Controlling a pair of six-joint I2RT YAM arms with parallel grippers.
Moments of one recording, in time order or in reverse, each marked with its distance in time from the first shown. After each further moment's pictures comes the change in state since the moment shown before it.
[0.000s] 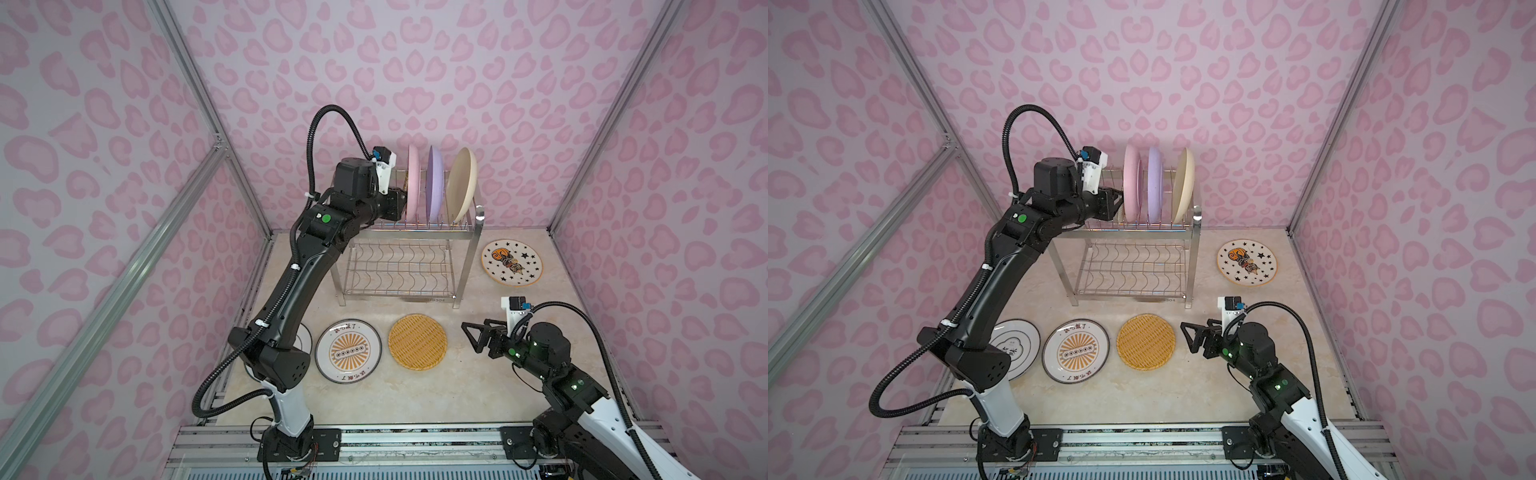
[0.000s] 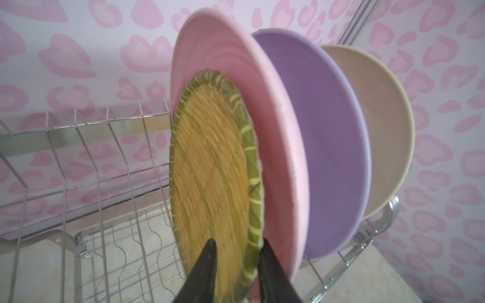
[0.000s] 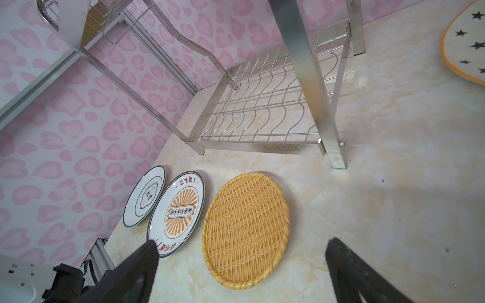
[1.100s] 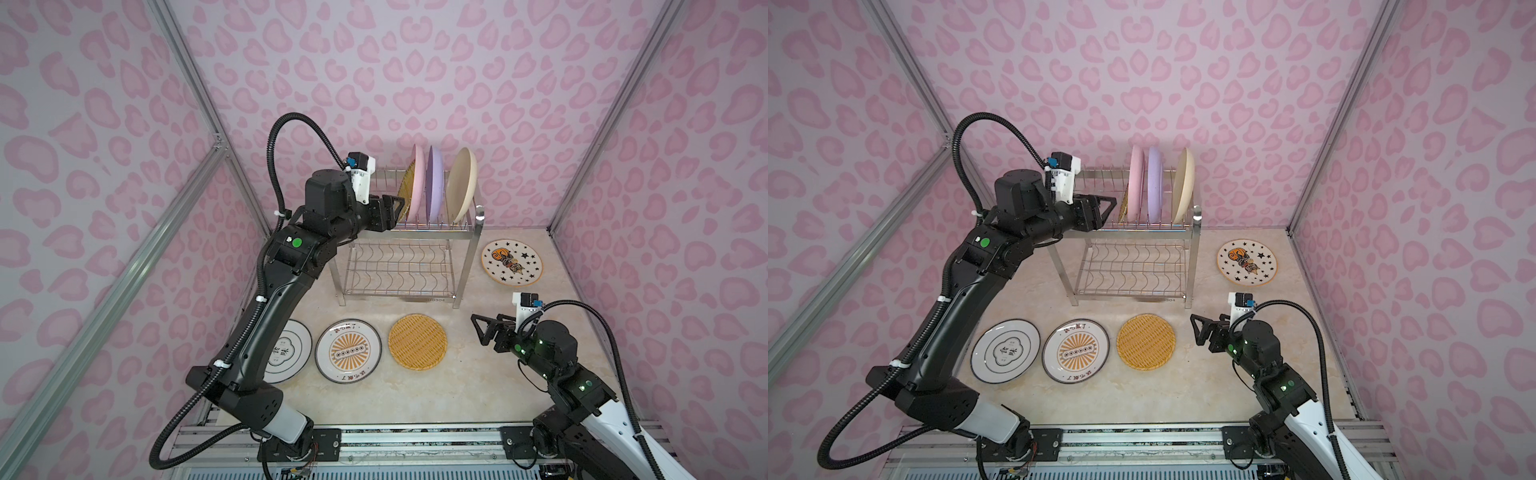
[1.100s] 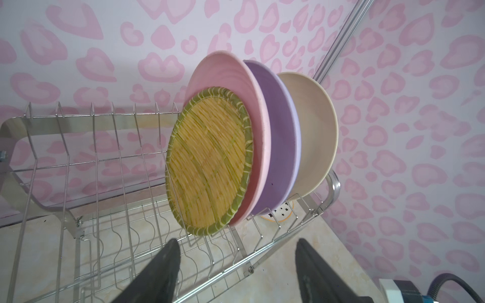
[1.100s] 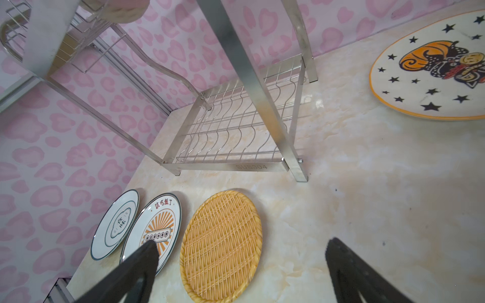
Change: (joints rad) left arm 0.001 -0.270 -0.272 0.087 0.005 -0.082; right arm -0.029 -0.003 0.057 -0.092 0.138 -0.016
